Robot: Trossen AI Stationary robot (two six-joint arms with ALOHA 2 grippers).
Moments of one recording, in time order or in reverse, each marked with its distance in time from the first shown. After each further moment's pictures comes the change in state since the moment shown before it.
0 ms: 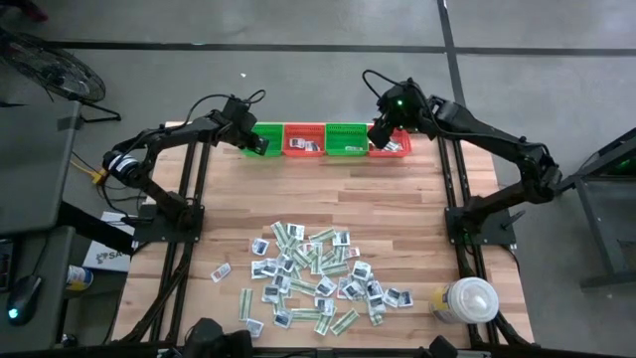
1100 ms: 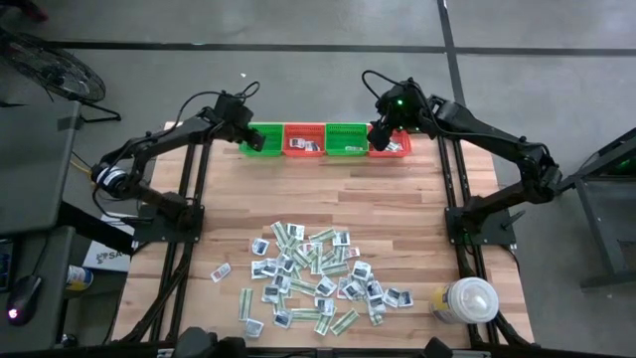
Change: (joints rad) left arm 0.000 -0.132 0.000 -0.001 -0.009 0.062; right arm -0.003 0.000 0.000 0.000 -0.078 -0.017
